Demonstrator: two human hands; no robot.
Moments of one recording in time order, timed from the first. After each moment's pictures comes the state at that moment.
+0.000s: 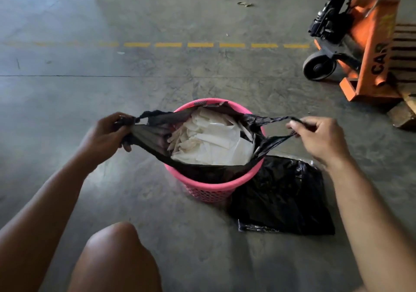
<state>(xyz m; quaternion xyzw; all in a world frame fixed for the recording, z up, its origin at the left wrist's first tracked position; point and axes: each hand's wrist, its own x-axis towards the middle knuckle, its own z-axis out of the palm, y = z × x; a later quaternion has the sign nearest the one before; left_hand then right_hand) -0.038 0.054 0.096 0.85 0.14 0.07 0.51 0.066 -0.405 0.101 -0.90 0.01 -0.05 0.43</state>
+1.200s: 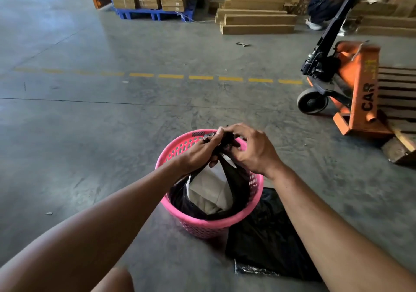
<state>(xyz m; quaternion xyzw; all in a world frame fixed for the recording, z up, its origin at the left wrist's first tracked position) 0.082 -0.114 0.075 0.77 -0.08 -0.08 0.63 0.103 -0.294 0.111 -0.88 -0.30 -0.06 0.37</state>
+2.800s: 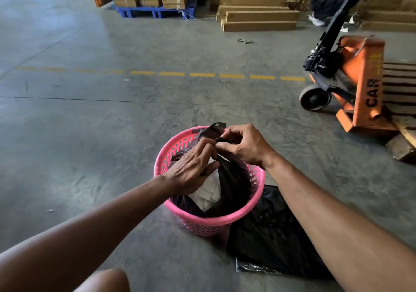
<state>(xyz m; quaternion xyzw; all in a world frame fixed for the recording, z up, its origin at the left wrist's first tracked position) 0.038 -0.091 0.045 0.92 -0.25 0.15 0.25 0.121 -0.281 0.092 -0.85 -0.23 0.07 0.46</state>
